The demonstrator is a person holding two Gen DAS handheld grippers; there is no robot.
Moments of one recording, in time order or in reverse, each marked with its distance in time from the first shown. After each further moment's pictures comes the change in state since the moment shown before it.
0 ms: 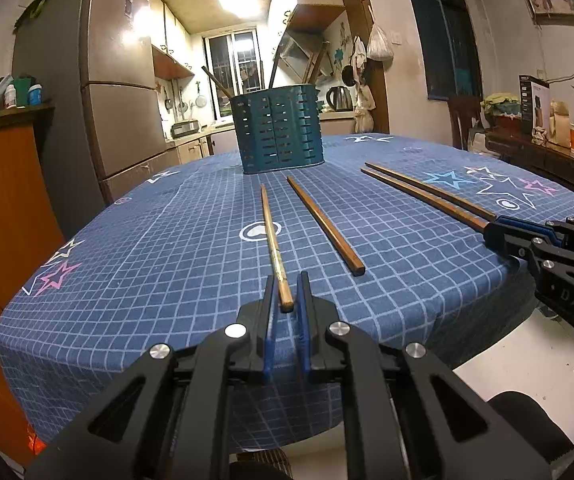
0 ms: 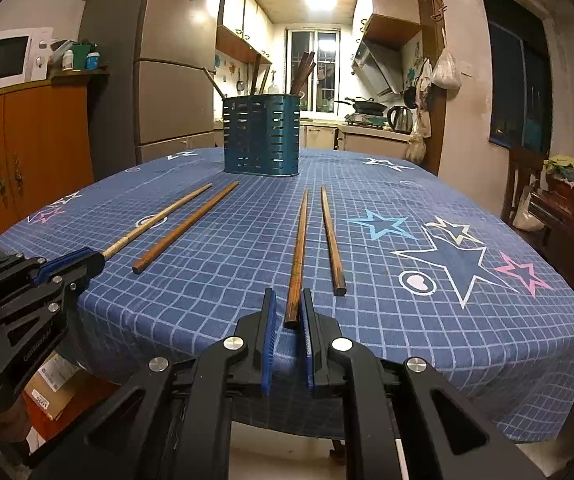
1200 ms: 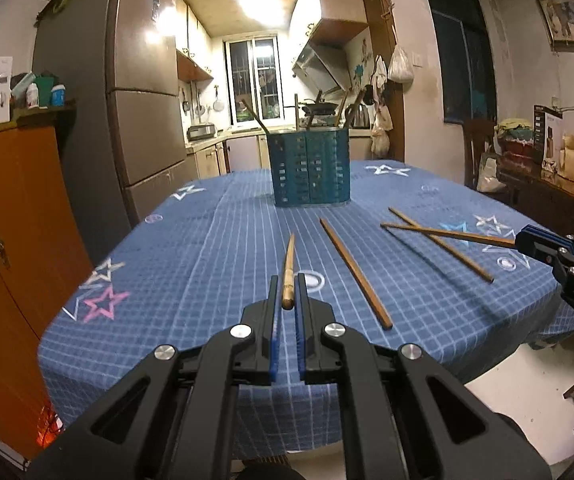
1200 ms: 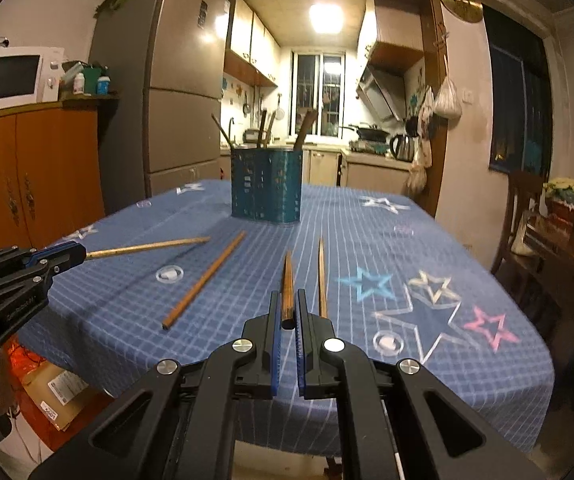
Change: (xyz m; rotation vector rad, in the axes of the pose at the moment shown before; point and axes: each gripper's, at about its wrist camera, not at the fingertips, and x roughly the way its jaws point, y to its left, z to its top) left arm -0.040 0.040 0.052 -0.066 -0.024 0.027; right arm -0.049 -0.005 0.050 -0.027 -0.092 0.021
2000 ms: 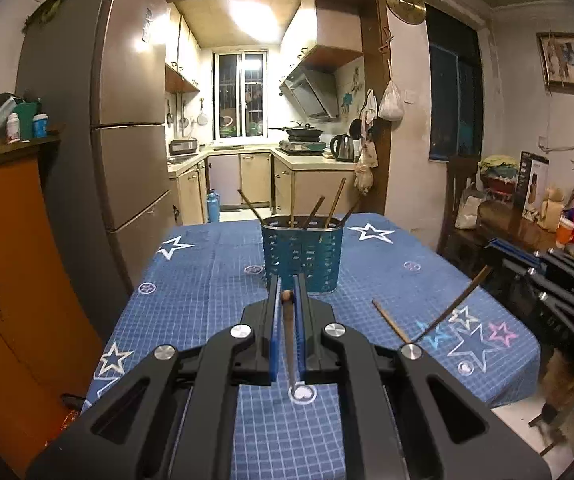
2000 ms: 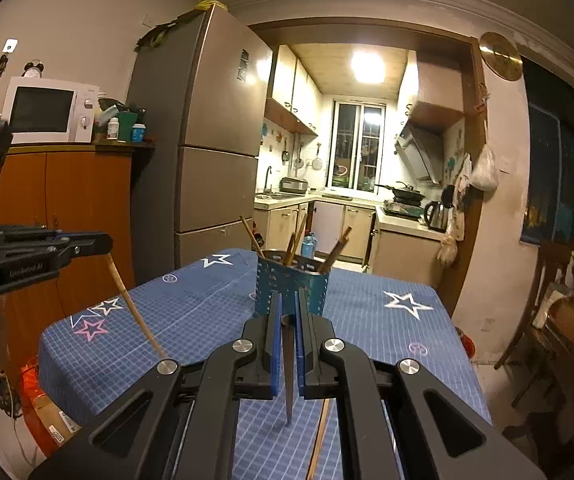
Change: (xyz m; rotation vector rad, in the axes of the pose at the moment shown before) left arm -0.012 0.033 0.146 -0.051 -0.030 -0.116; right arm -0.004 -0.007 0.142 -0.106 -0.151 0.125
